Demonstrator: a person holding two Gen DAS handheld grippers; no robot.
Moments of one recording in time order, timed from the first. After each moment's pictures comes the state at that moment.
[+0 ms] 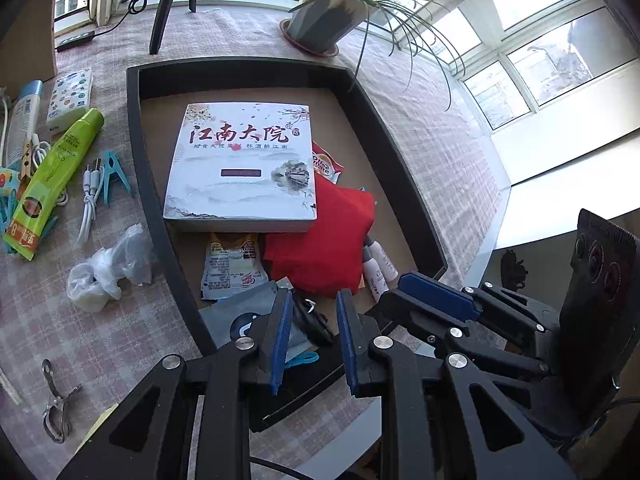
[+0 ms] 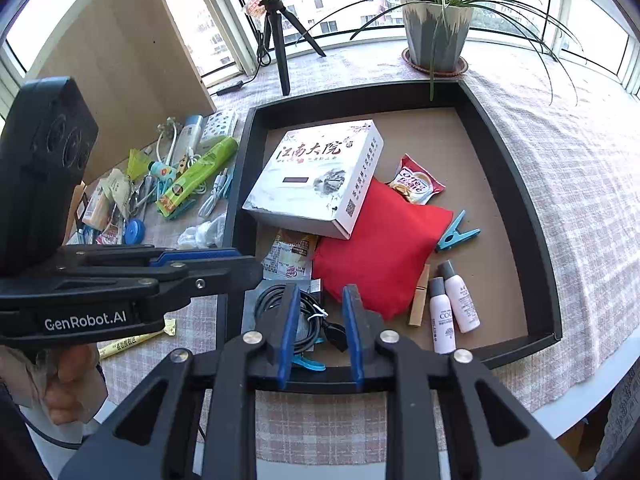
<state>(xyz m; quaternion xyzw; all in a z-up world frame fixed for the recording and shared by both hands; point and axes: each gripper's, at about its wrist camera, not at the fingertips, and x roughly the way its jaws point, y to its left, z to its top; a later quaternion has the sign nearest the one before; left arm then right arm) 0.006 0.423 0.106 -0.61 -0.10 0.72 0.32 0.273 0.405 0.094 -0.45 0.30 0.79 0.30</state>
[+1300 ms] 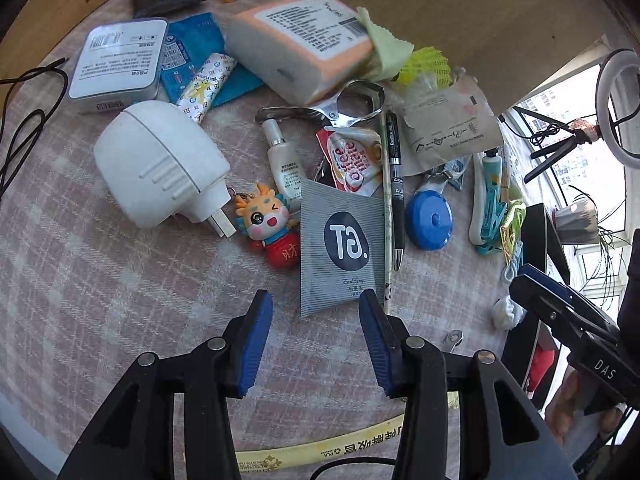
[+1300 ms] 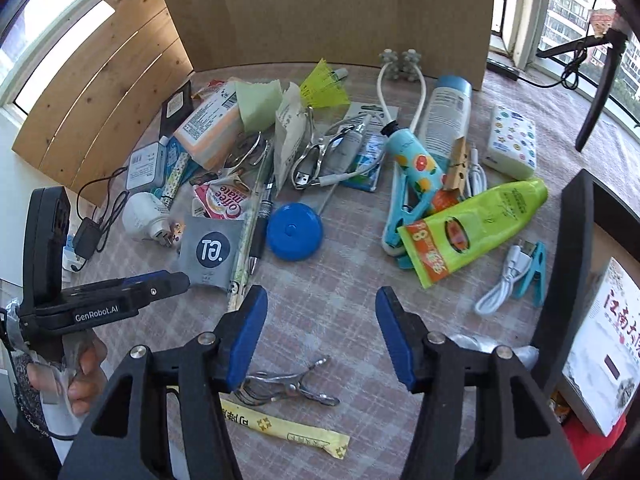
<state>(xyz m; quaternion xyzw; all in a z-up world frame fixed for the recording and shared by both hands) 0.064 0.074 0.017 -0.58 -0.30 0.76 -0.06 -0.029 0.301 0.040 -0.55 0.18 0.81 0.05</state>
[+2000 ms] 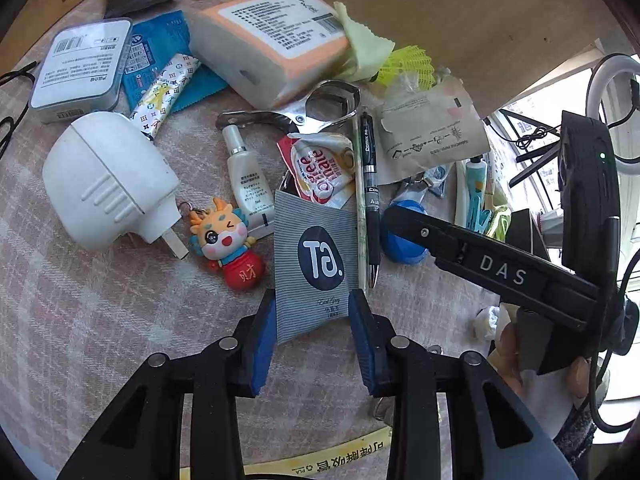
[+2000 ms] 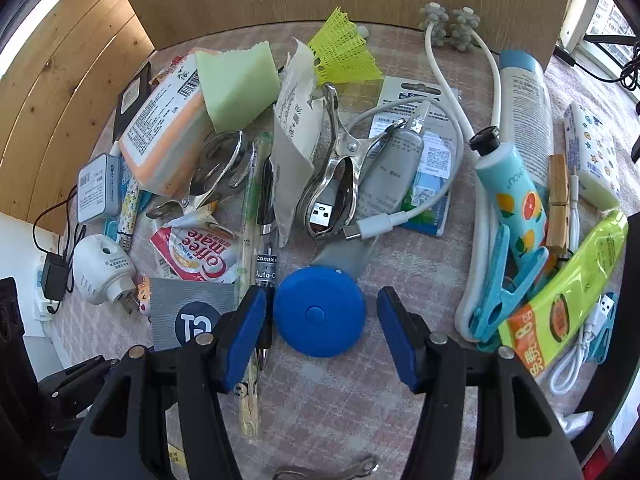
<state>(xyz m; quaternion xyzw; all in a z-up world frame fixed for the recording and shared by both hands) 0.047 0.092 0.013 -0.57 -0.32 0.76 -0.03 -0.105 0.290 -0.016 -0.60 0.20 0.77 0.08</state>
